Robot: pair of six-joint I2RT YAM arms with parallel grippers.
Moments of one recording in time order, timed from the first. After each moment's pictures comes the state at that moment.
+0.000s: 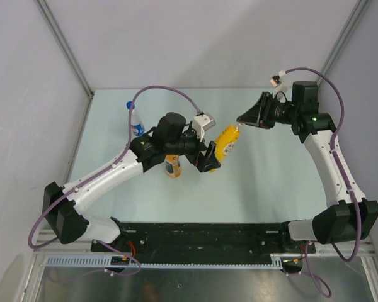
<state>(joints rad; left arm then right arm) -0.79 1.37 1.24 -0.39 0.44 -0.12 0.12 1.34 1.41 -0.60 -0.79 0.51</state>
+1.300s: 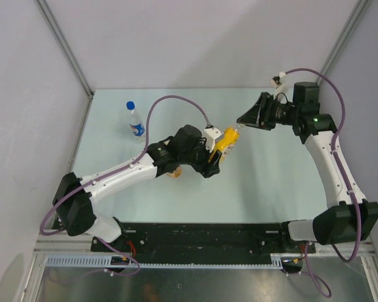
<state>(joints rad) -0.90 1.47 1.18 -0.37 0.19 -0.12 0.09 1.36 1.41 -0.60 -0.88 0.48</state>
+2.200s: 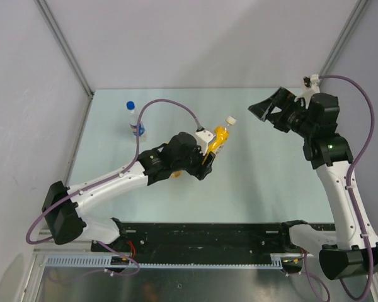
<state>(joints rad) -0.94 1.36 1.11 -0.39 -0.01 -0.15 0.10 1.07 1.30 -0.49 -0.38 0.65</state>
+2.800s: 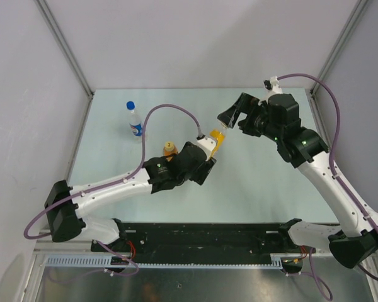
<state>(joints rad) -1.07 1.36 1.11 -0.48 -0.37 -0.22 0.51 1.17 1.38 -0.53 -0.07 0.71</state>
